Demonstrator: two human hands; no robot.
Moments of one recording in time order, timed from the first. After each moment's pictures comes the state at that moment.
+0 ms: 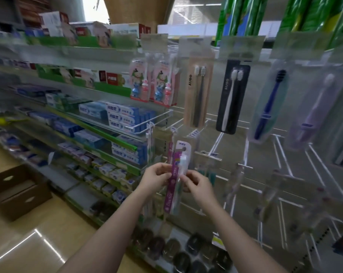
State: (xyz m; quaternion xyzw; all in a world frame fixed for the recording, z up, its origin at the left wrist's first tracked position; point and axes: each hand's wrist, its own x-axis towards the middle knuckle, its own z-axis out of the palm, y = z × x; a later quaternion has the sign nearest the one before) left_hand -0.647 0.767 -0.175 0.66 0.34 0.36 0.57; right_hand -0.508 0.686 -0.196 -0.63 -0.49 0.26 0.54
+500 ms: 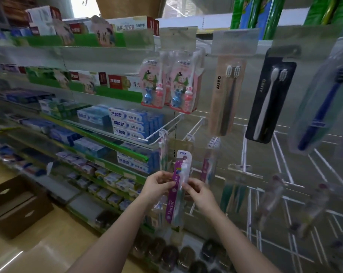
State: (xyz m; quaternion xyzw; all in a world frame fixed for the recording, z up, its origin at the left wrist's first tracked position) left_hand -0.677 0.872 -0.195 0.65 0.35 0.31 0.60; right_hand -0.548 0.774 -0.203 -0.65 -0.43 0.31 0.54
